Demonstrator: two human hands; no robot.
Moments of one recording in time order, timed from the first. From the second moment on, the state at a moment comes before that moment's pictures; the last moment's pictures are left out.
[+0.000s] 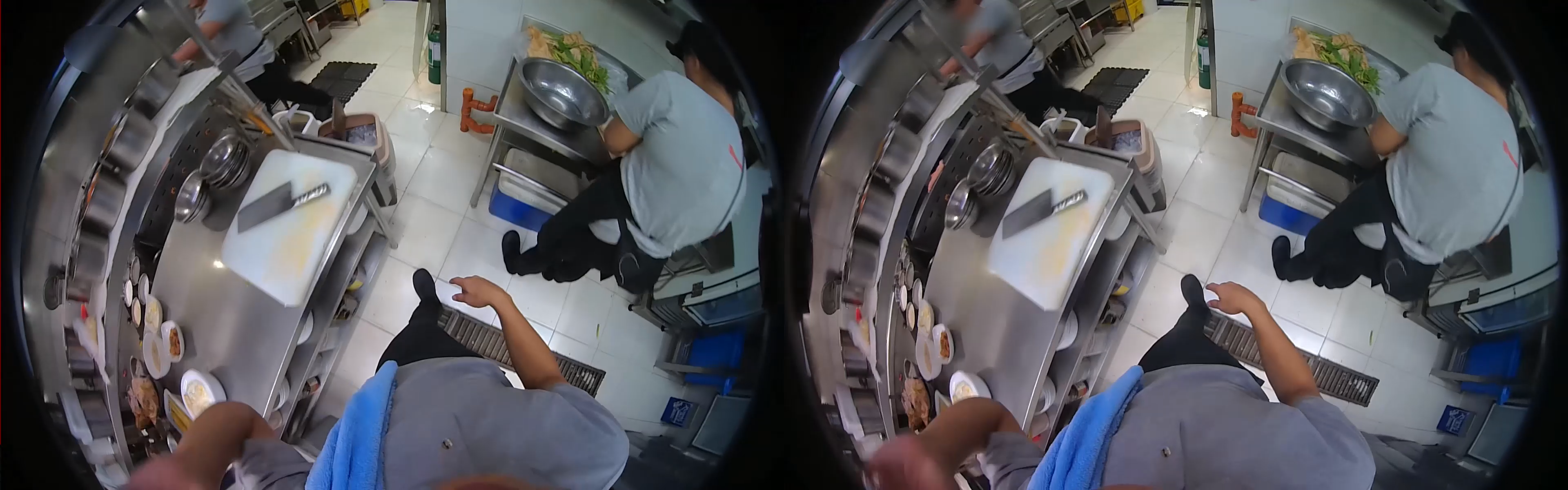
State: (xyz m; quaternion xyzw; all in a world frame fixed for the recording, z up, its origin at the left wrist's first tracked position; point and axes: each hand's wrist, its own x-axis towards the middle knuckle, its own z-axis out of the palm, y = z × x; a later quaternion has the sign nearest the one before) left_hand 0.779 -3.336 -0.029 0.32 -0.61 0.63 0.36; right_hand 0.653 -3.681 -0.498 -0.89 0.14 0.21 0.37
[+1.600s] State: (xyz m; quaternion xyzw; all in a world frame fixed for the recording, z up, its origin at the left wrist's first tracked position) left_hand 1.495 -4.003 -0.306 0.91 -0.36 -0.10 0.20; right_hand 1.135 -4.408 -0.817 -0.68 0.37 0.41 0.48
